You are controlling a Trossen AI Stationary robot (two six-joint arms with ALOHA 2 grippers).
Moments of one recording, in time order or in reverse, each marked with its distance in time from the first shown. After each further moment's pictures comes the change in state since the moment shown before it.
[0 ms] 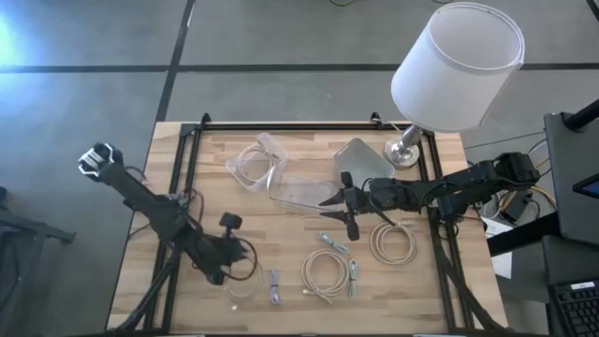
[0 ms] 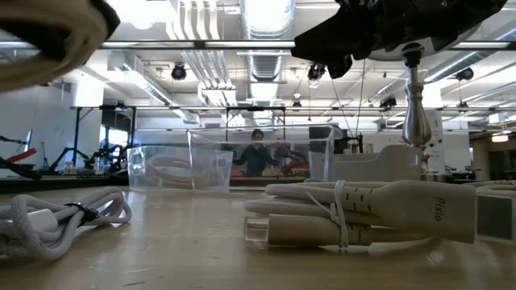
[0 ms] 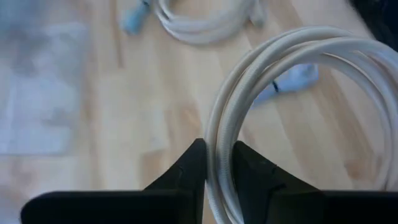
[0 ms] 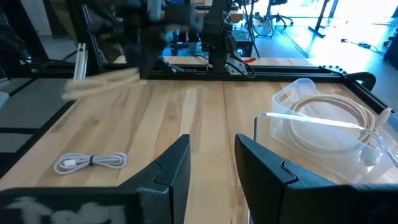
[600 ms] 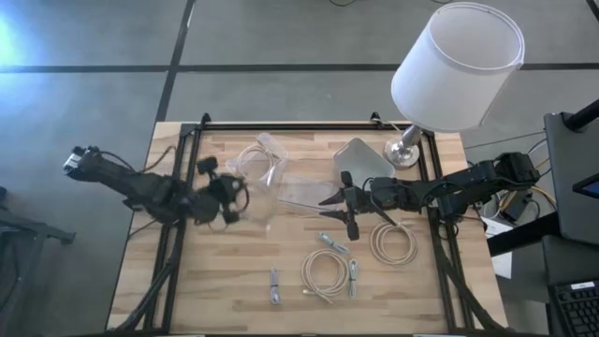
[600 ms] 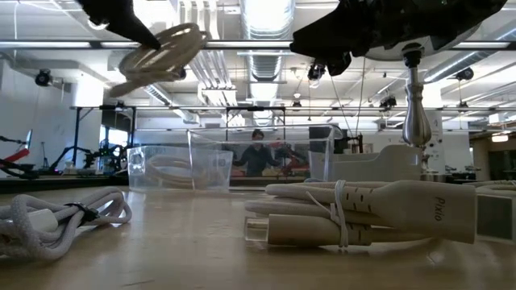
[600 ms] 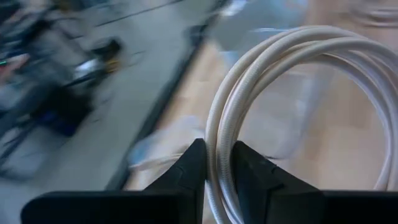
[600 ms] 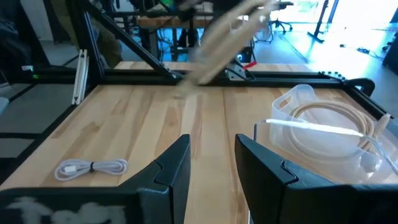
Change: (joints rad) left arm 0.325 -0.230 0.054 -0.129 -0.514 0.094; right arm 0.000 0.000 0.000 0.025 0.000 -0.002
